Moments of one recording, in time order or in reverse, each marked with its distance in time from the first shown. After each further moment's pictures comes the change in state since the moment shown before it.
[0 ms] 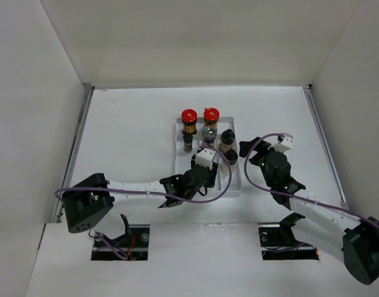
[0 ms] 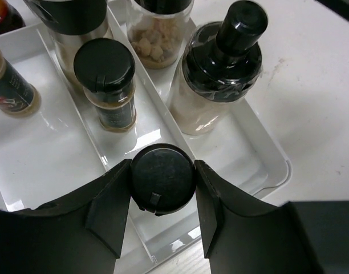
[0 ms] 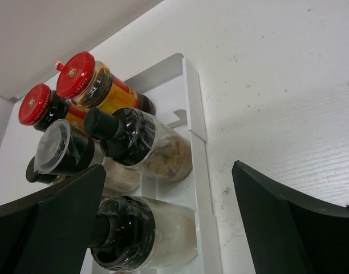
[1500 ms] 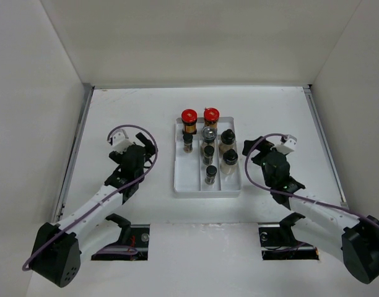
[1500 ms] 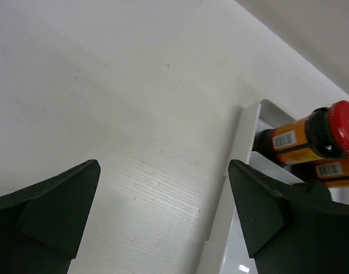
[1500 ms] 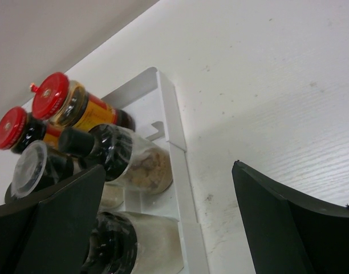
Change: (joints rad) left arm 0.693 -0.501 -0.233 -0.218 -0.113 -0.314; right arm -0.003 0.006 -0.002 -0.014 0.094 0.021
